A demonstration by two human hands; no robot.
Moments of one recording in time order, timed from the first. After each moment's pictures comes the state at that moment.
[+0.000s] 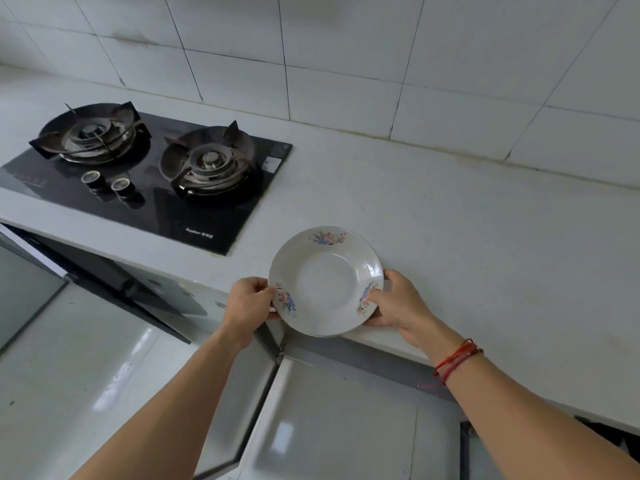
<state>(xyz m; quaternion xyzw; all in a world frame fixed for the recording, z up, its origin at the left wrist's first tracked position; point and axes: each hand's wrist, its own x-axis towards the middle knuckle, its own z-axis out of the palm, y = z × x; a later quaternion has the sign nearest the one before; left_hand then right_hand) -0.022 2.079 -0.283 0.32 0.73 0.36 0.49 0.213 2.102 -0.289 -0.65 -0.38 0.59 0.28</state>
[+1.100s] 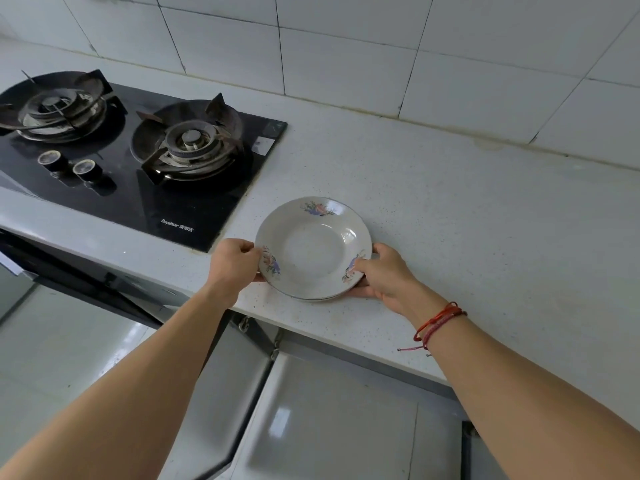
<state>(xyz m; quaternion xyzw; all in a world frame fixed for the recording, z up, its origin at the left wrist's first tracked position) -0.046 2.169 -0.319 0.36 0.75 0.33 0.44 0.187 2.181 -0.323 -0.63 -0.34 0.64 0.28</state>
